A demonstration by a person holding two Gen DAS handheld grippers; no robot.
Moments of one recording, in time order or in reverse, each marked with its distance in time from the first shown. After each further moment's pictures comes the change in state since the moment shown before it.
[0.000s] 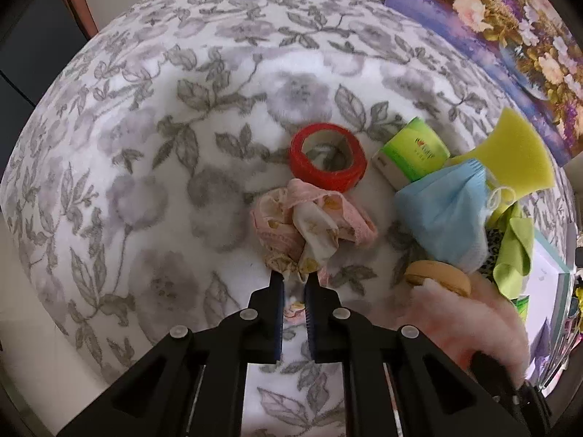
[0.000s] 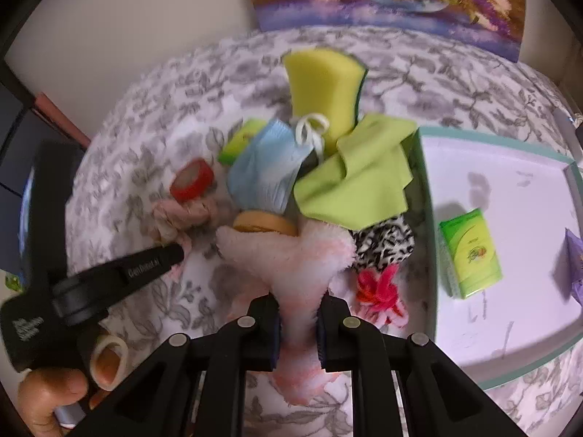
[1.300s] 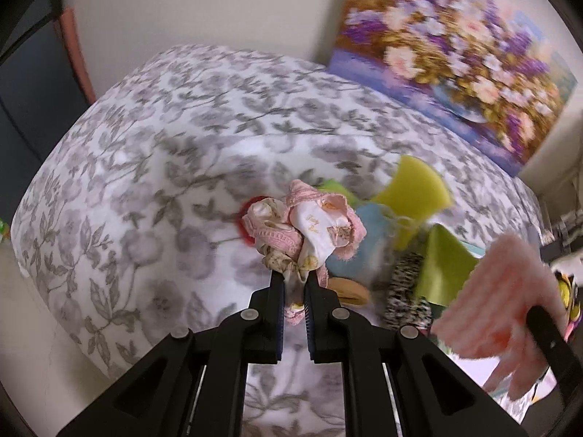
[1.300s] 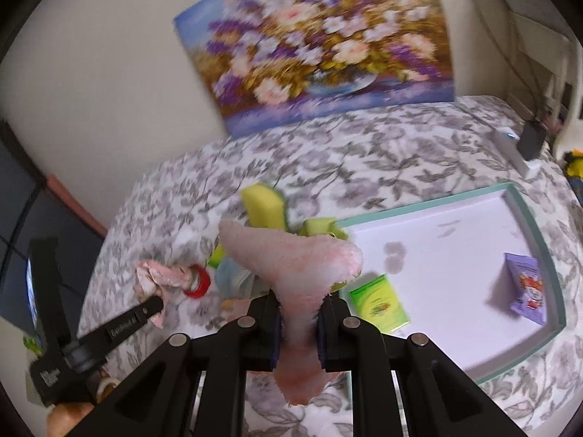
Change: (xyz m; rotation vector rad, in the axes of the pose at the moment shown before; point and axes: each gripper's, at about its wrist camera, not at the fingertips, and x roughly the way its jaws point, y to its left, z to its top) left arm -0.084 -0.020 -0.019 0.059 -0.245 -0.064; right arm -0.104 -0.070 0.011 0.155 -0.303 0.026
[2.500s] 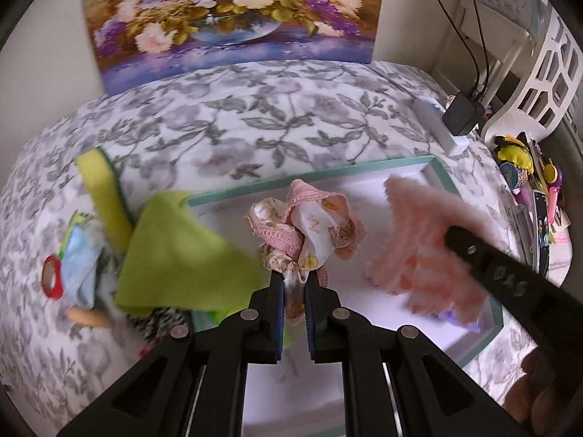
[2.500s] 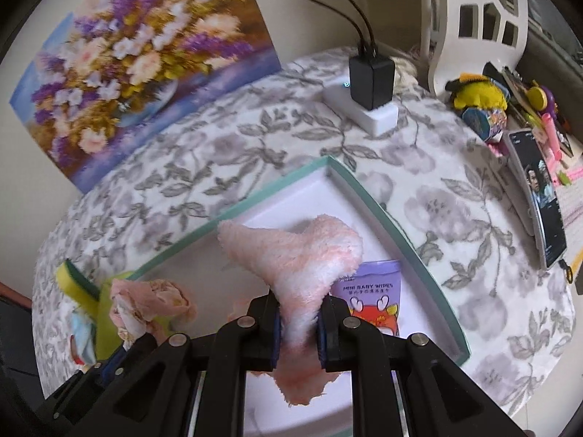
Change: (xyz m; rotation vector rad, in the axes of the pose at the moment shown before) left arm 0.028 -0.254 -0.076 0.515 0.047 -0.182; right arm 0.027 -0.196 0.024 0.298 0.058 -0.327
